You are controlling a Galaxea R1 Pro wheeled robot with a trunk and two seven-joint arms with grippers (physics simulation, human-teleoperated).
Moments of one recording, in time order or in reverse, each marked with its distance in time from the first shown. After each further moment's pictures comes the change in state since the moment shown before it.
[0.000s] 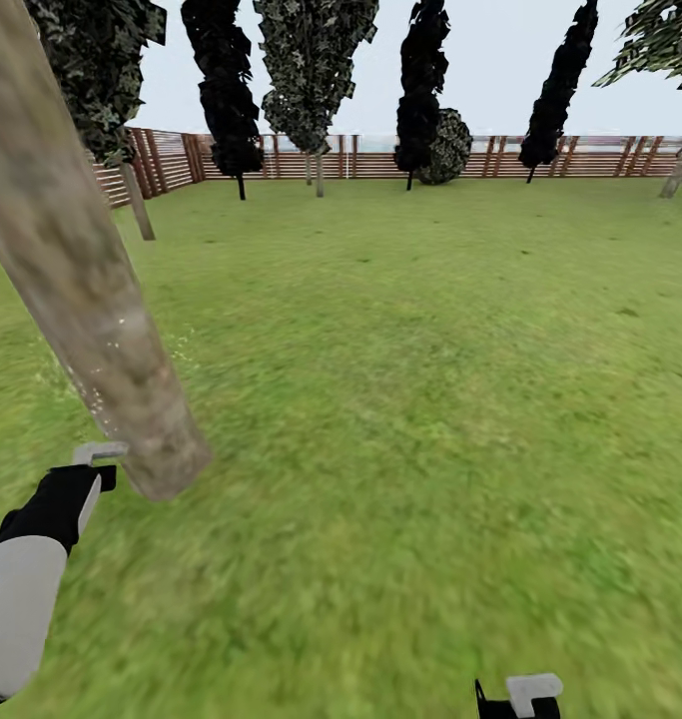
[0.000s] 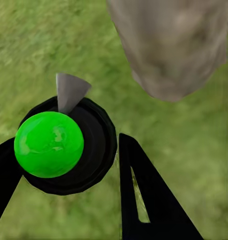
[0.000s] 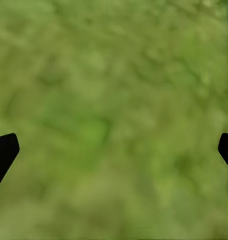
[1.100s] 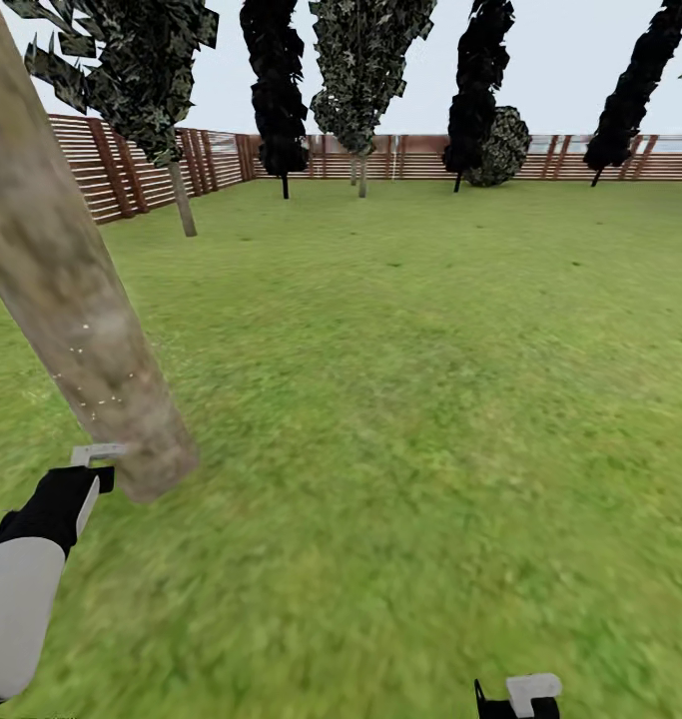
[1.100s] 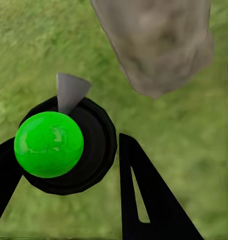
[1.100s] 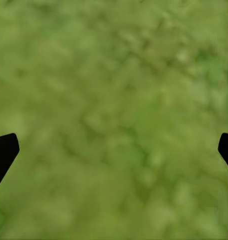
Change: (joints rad) left arm 0.004 0.005 -0.003 0.003 -0.005 -0.004 0.001; right arm 0.000 0.001 0.002 0.000 0.000 -0.001 0.000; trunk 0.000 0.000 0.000
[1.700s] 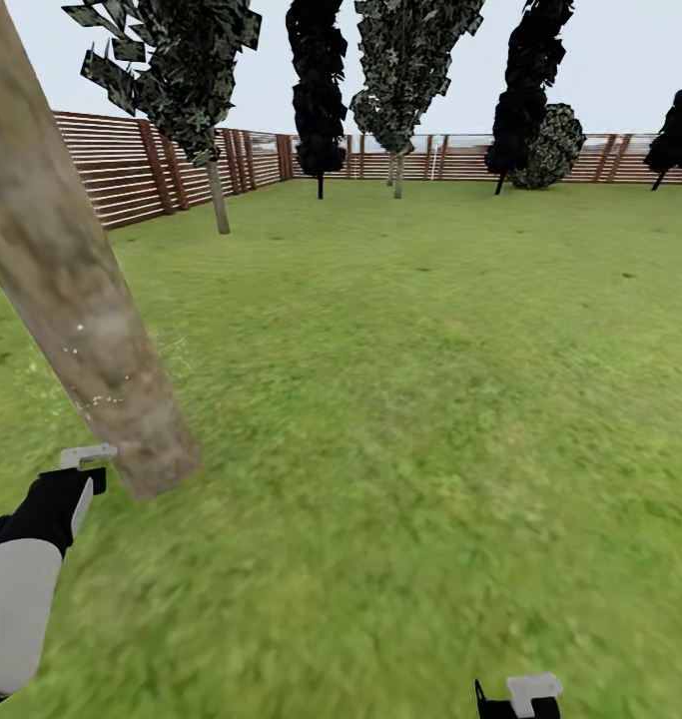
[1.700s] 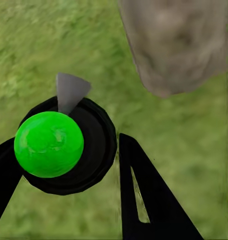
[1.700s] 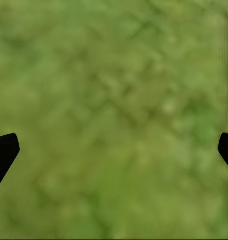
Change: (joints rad) left arm 0.001 -0.001 0.066 -0.001 0.001 -0.015 0.034; right arm 0.000 -0.001 -0.001 0.000 0.001 0.000 0.000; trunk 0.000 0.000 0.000
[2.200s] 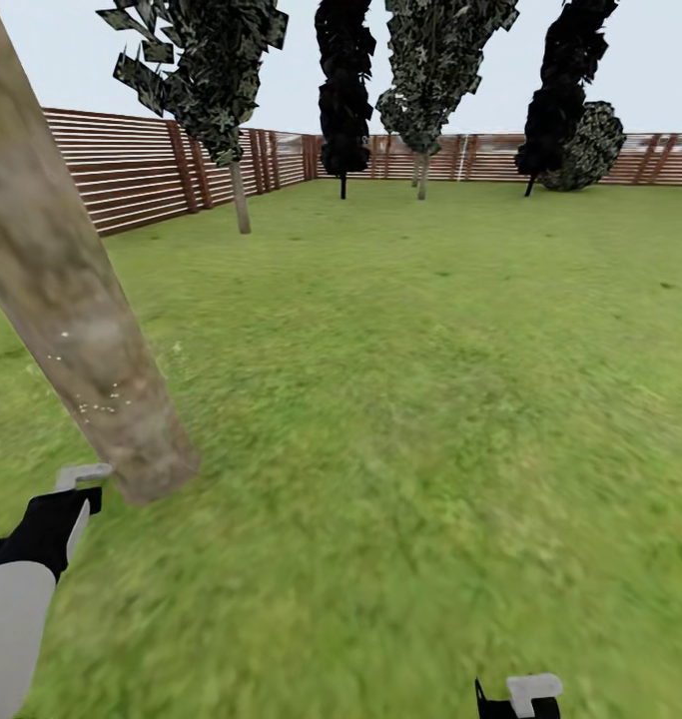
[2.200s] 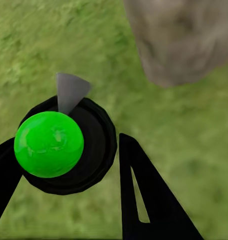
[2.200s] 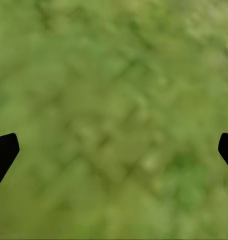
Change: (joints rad) left arm 0.065 0.007 0.003 0.013 0.001 -0.052 0.003; right arm 0.000 0.000 0.000 0.000 -0.001 0.000 0.000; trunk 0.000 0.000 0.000
